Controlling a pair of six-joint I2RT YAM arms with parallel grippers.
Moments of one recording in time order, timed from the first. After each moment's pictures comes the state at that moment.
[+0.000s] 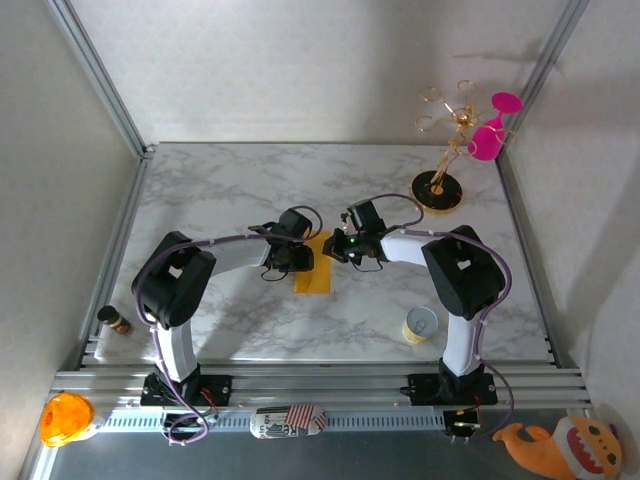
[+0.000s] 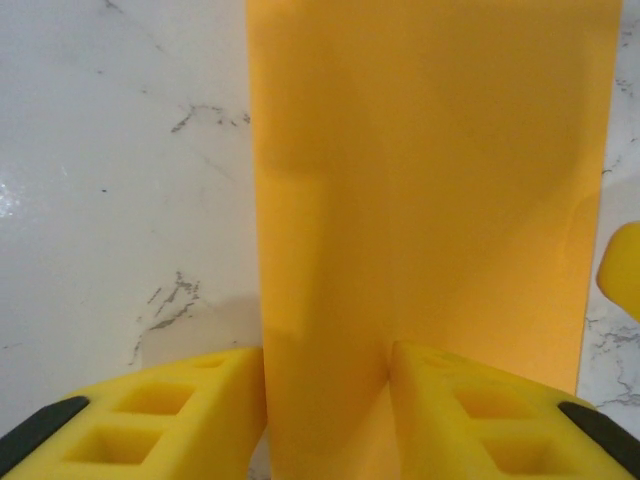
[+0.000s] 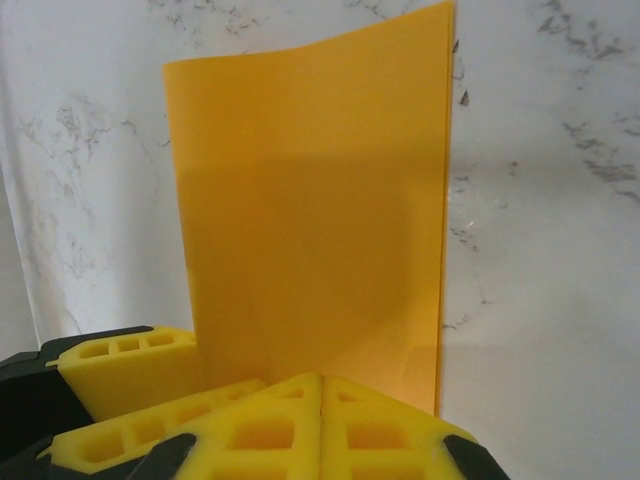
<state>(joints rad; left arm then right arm) -0.60 1.88 1.11 -0.37 0.03 -0.63 0.56 1.92 1.06 -0.04 -0.48 0.81</state>
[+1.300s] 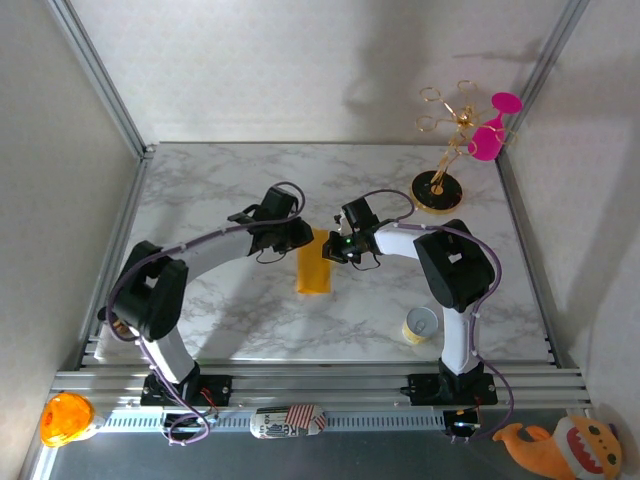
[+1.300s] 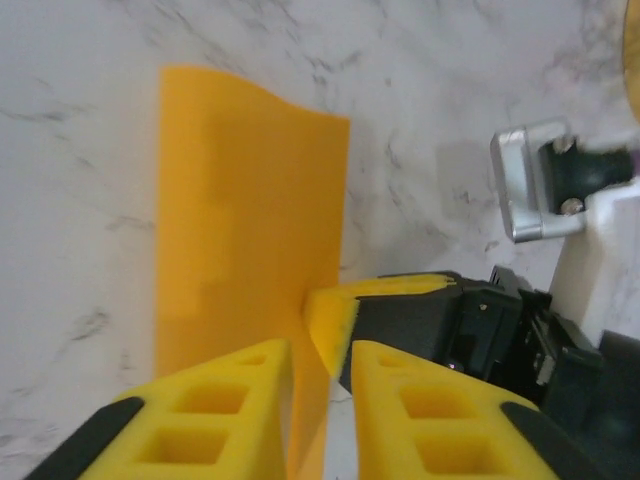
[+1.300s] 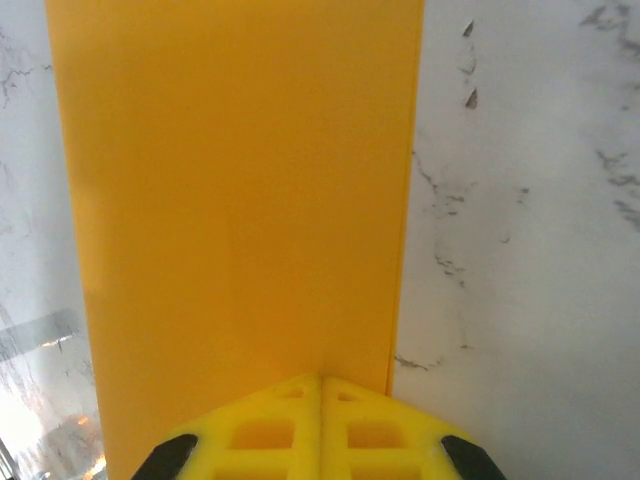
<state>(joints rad) -0.54 1.76 1.16 -0.31 0.19 -0.85 0.56 2.00 1.15 -0.18 -0.47 0.64</state>
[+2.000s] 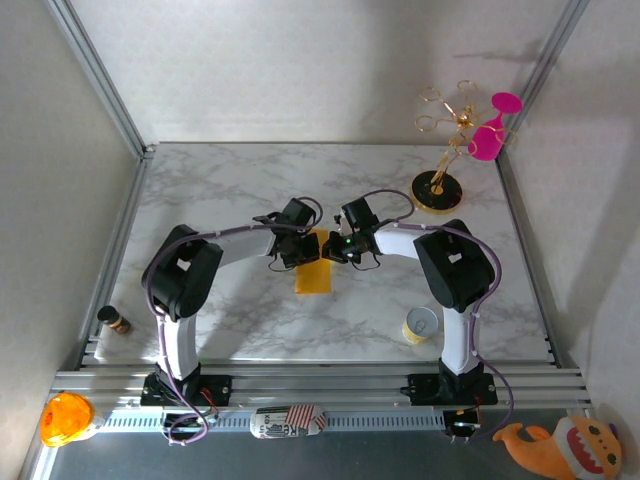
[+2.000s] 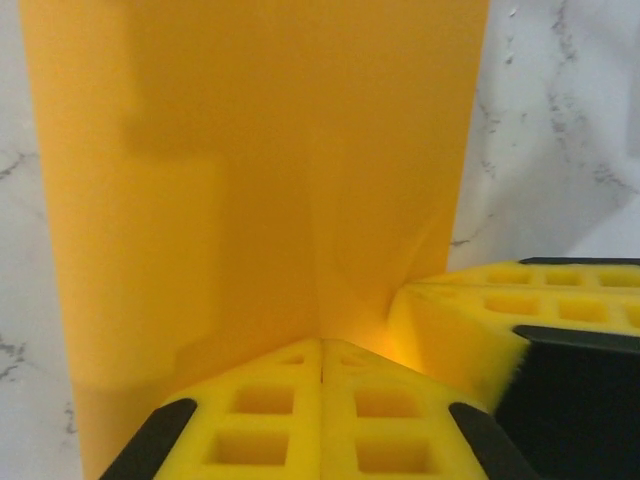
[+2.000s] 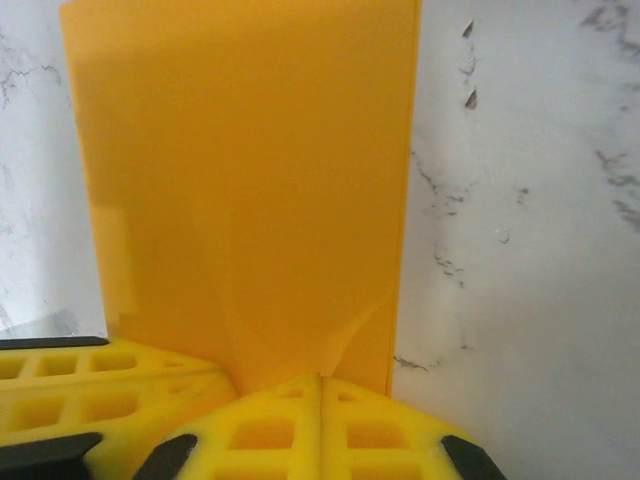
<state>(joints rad) -0.58 1.95 1.23 -0.39 0.19 -0.81 0.56 2.00 1.15 -0.18 -0.47 0.64</state>
